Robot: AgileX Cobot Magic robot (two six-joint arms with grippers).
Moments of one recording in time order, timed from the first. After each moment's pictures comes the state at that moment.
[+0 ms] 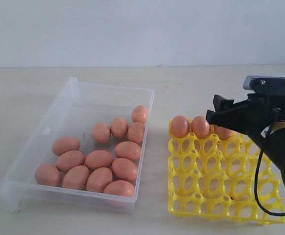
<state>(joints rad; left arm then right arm) -0.33 0.00 0.00 0.20 0.10 -0.37 0.39 1.78 -0.44 0.27 -1.05 0.04</state>
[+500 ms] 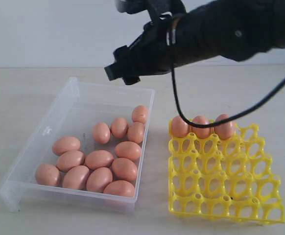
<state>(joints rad) -0.33 0.00 0.00 0.20 0.10 -0.37 0.71 1.62 -1.22 -0.20 0.29 0.19</state>
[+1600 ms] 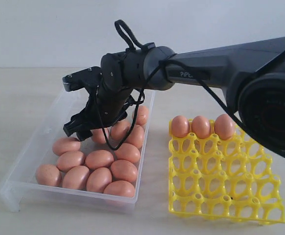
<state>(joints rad) -0.33 0.00 0.00 0.20 0.10 -0.37 0.75 2.33 -1.83 0.18 0.65 -0.11</state>
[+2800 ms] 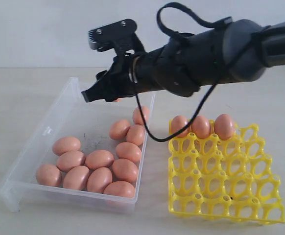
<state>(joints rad) -0.33 0.00 0.00 0.20 0.10 -0.37 0.70 1.88 -1.27 -0.47 0.02 0.49</state>
